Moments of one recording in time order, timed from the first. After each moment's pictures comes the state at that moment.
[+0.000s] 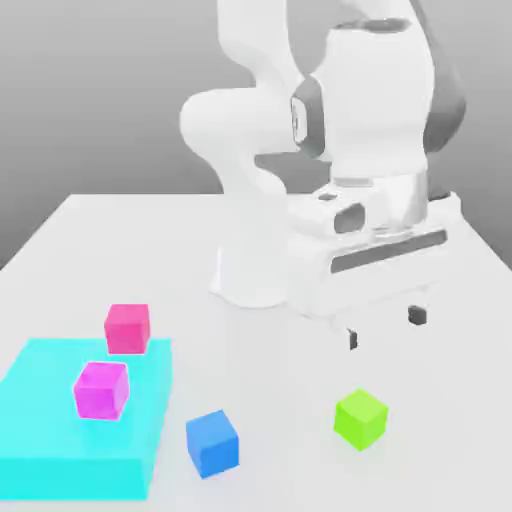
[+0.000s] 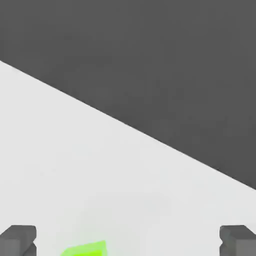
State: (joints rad) arm 0.28 -0.05 0.05 -2.66 0.08 2.74 0.47
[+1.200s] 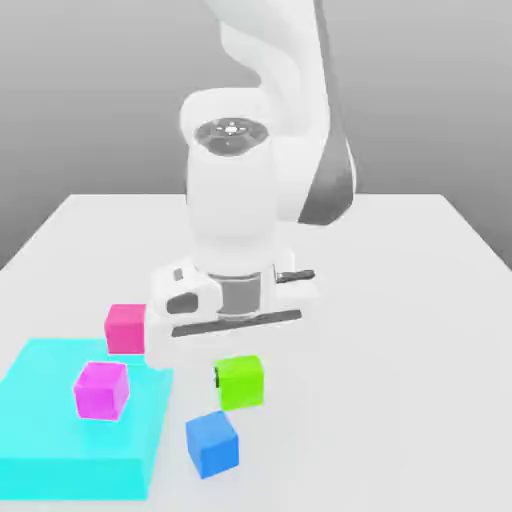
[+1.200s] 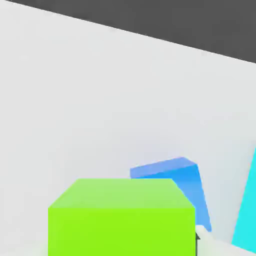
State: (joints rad) arm -0.05 0.01 -0.13 -2.67 0.00 2.68 0.48
